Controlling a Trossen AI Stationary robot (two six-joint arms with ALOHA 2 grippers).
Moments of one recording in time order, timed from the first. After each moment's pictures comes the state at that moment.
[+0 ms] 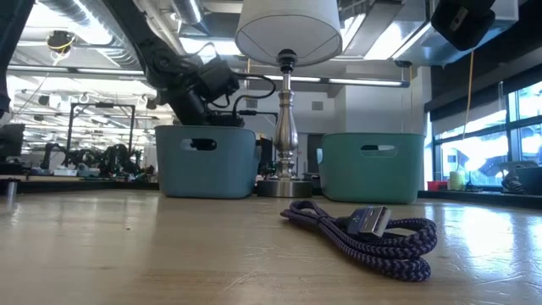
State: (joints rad) left arm 0.48 1.73 0.85 0.06 -0.36 1.06; right arm 0.66 1.13 0.73 -0.07 0.49 0.67
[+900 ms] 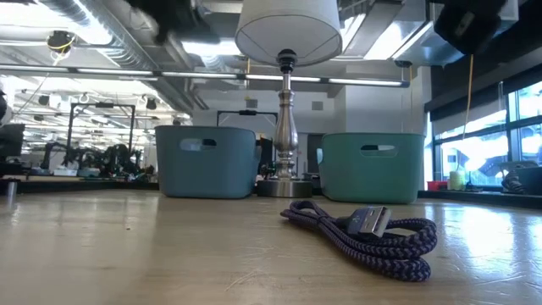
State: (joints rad) left arm 0.22 1.01 0.85 -0.17 -0.41 0.76; right arm 0.66 1.13 0.73 -0.11 0.45 0.70
